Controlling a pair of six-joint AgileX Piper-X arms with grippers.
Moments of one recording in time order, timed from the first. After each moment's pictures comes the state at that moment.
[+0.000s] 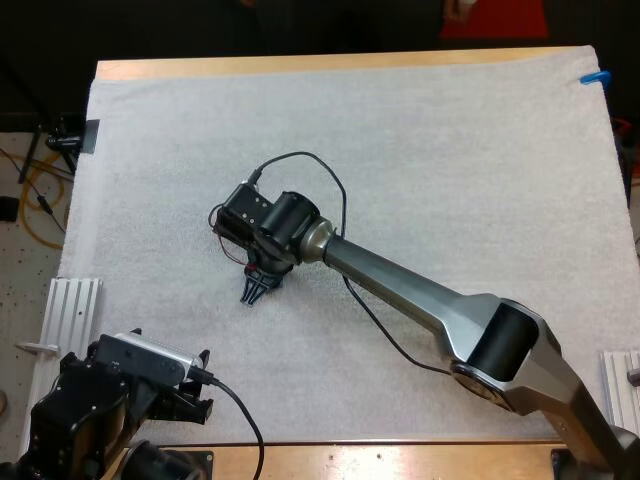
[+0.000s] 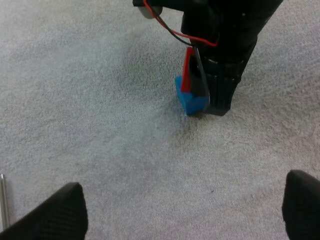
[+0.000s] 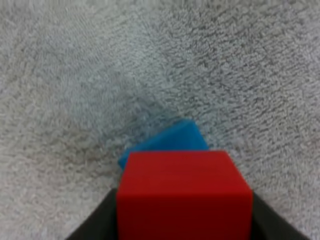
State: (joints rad) left arm -0.45 0.36 -0.89 1.34 -0.14 -1.83; right arm 0.98 2.28 -2.09 1.16 0.05 -2.01
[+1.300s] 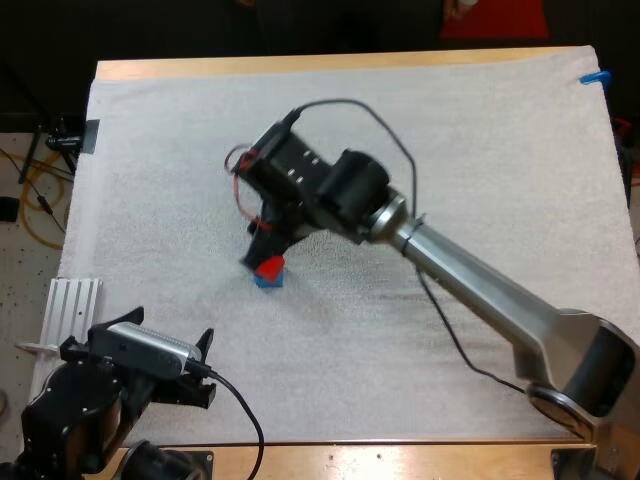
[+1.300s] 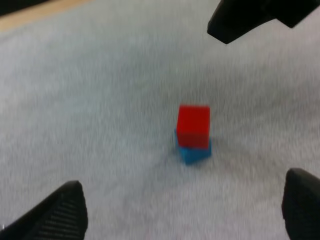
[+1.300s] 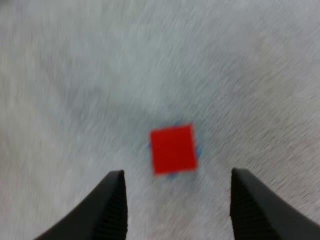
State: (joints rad) left arm -0.45 0.36 -0.89 1.19 -0.14 -1.82; right arm 0.92 1.96 -2.09 1.20 -0.02 -1.86
